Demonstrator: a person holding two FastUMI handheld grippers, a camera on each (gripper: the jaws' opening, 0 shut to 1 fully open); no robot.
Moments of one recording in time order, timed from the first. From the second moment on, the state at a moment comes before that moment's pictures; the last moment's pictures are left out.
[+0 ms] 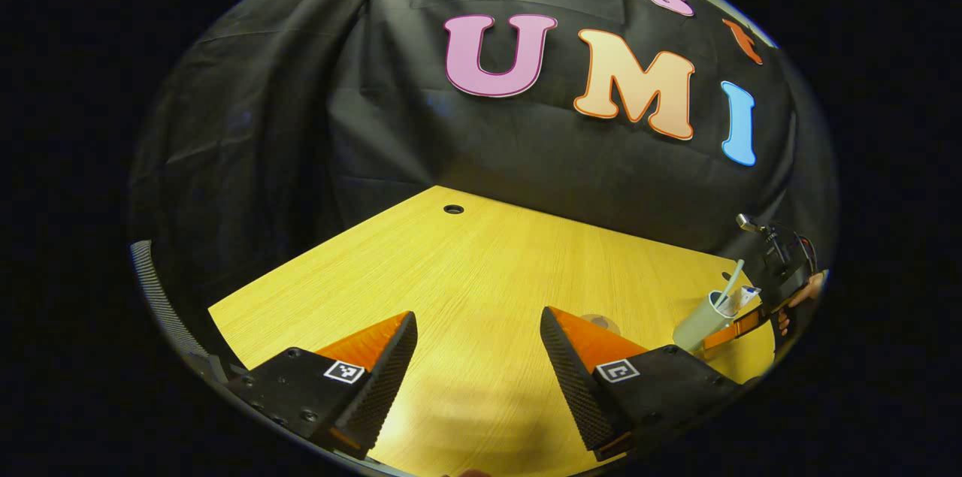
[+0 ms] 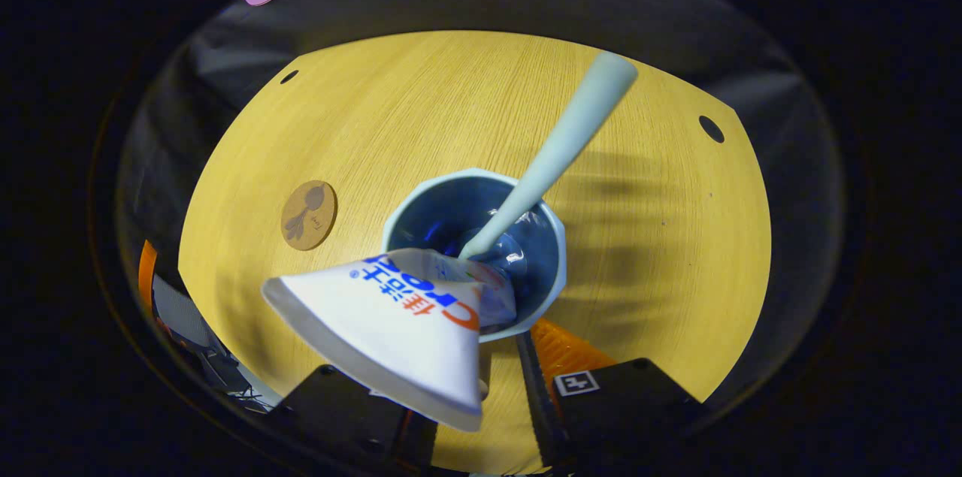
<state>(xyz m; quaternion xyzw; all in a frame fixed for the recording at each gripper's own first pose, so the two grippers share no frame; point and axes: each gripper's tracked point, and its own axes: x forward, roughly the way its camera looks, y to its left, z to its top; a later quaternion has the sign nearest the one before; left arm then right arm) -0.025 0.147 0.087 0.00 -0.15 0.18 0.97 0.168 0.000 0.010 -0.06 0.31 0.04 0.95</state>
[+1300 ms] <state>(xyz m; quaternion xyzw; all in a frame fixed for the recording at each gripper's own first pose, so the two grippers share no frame) -0.030 0.149 0.071 -0.02 -0.13 0.17 0.98 0.174 0.173 0.042 -0.16 0.25 0.15 0.94</state>
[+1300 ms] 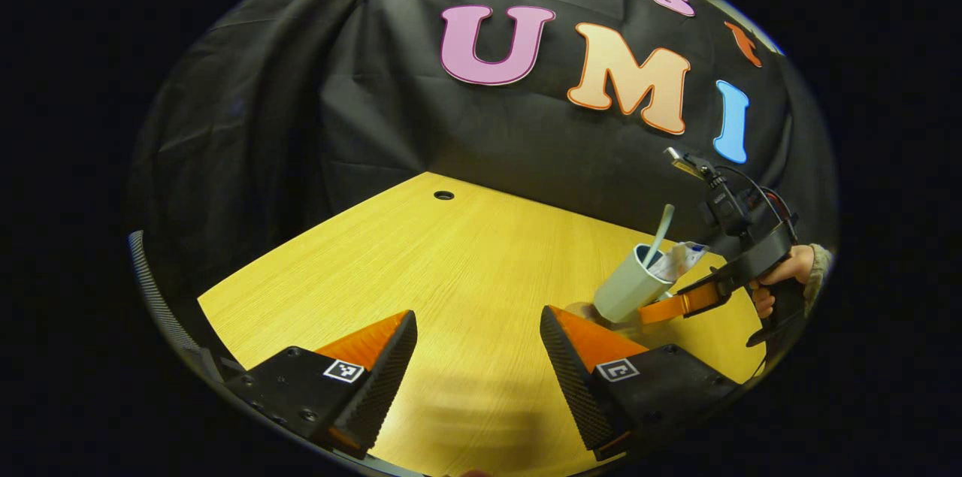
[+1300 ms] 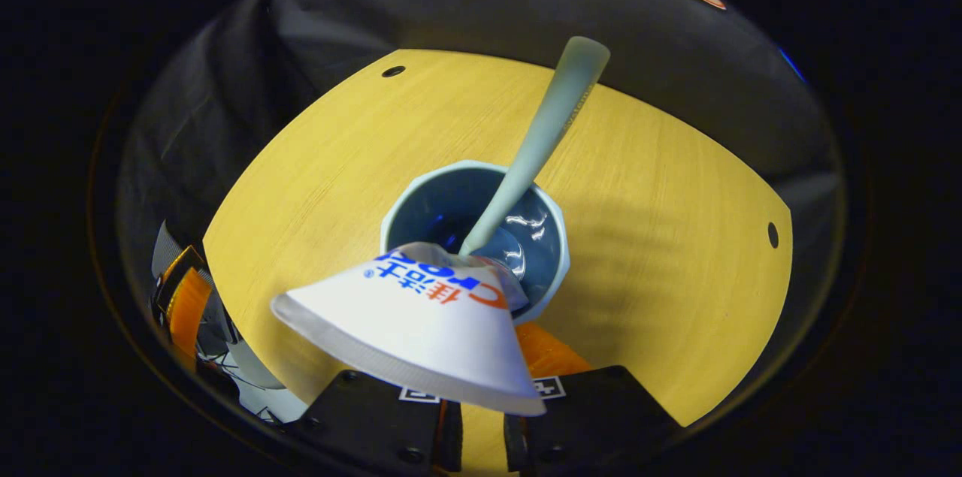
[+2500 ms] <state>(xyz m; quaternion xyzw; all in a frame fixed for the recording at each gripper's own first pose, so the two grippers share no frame) -0.021 0.146 0.071 -0.01 -0.12 0.15 0.98 0.144 0.191 0.068 -0.13 0.20 0.19 0.95</state>
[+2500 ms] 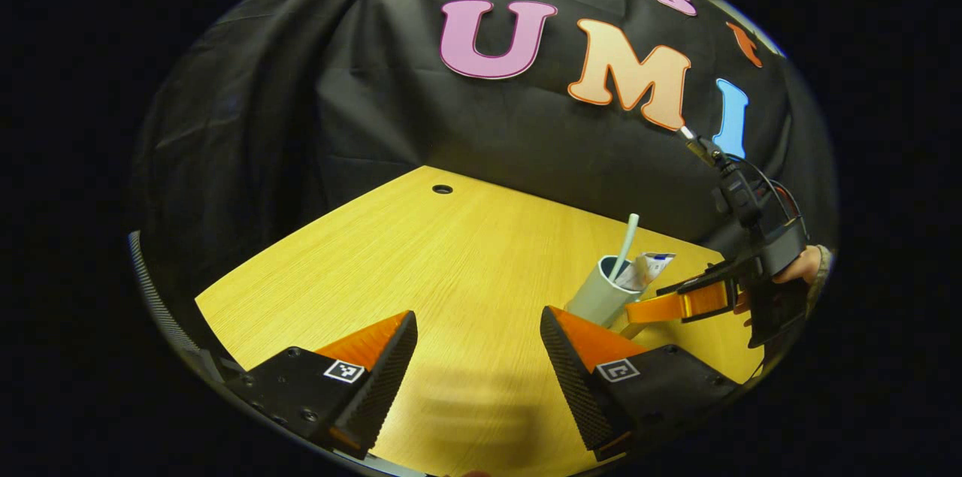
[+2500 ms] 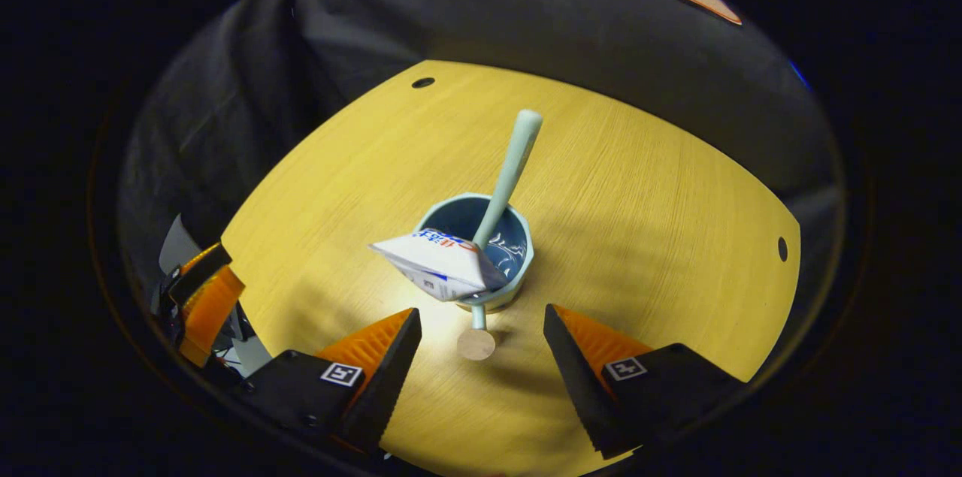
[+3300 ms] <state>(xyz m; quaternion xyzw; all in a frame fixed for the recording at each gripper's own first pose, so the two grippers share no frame) 0.012 0.073 0.053 0.04 -0.05 0.03 1.00 0.060 0.038 0.050 0.11 0.11 0.05 0.99</state>
